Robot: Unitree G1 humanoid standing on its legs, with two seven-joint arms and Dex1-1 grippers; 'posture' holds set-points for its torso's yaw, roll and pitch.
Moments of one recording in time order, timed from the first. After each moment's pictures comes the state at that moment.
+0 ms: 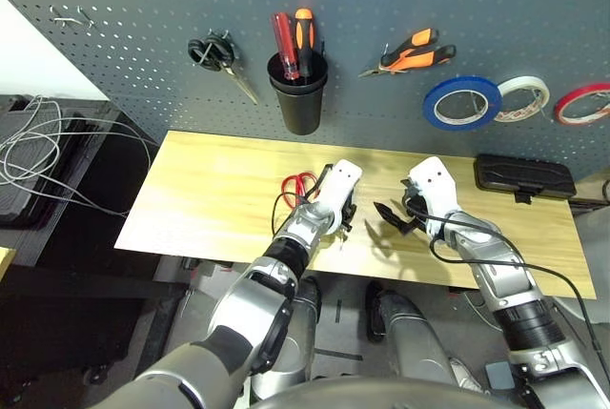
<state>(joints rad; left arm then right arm) -0.64 -0.05 -0.20 0.97 0.12 0.26 -0.27 -0.19 -0.33 0.18 0.00 0.03 0.40 0.51</state>
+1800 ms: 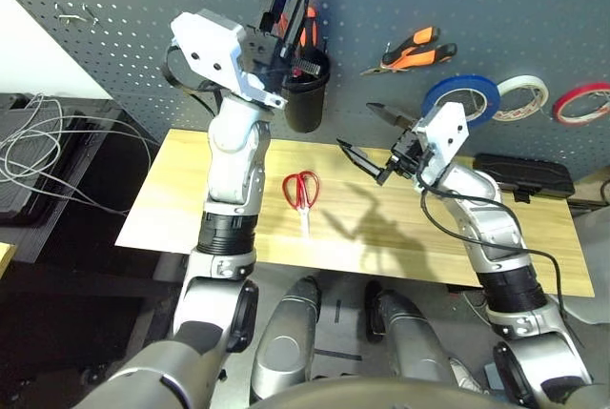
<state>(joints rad) -0.63 0.14 0.05 0.05 -0.12 -0.25 -0.28 -0.38 -0.24 0.13 -0.08 0.19 0.07 0.65</state>
